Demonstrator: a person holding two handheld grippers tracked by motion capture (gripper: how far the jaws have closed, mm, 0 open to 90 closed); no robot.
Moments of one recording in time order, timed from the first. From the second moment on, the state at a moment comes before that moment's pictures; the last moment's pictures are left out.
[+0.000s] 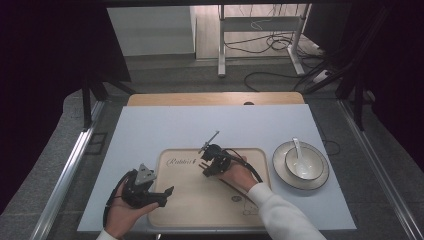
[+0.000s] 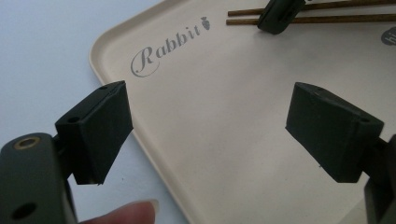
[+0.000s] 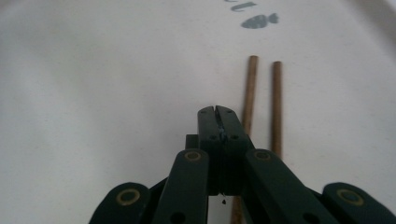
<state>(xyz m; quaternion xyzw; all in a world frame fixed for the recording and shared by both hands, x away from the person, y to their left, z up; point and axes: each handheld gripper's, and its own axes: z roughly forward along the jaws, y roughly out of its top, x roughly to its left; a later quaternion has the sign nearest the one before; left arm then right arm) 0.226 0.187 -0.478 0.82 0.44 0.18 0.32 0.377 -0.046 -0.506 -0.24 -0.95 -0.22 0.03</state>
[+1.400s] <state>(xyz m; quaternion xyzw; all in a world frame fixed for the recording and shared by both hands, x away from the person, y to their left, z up) 0.226 0.185 -0.479 0.82 0.44 0.18 0.32 0.396 -0.178 -0.493 -0.41 -0.90 -0.16 -0.07</state>
